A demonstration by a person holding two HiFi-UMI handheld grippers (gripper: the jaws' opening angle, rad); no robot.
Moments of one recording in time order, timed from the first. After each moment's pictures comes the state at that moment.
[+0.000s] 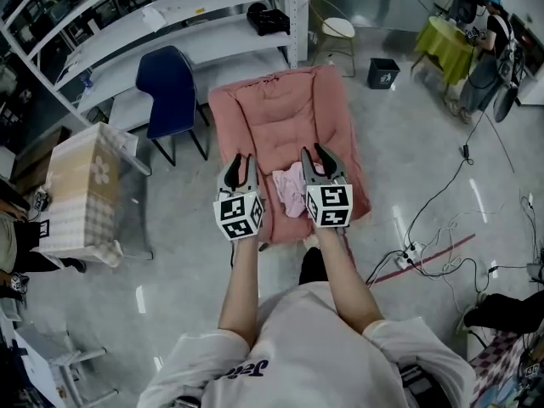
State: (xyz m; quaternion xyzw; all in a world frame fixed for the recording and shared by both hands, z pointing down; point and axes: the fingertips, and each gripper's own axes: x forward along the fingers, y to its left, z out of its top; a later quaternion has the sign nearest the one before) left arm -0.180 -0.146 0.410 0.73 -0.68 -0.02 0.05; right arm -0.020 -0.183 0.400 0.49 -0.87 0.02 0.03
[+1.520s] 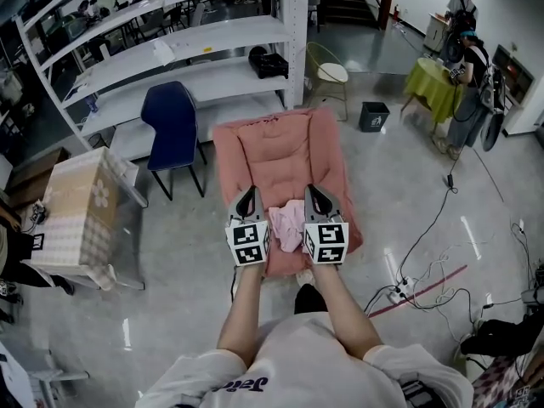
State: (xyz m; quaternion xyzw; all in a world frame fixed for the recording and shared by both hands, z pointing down) left arm -0.163 -0.121 0.400 0.74 -0.68 0.00 0.03; right arm -0.020 -0.133 0.380 0.50 -0.86 -0.01 0.03
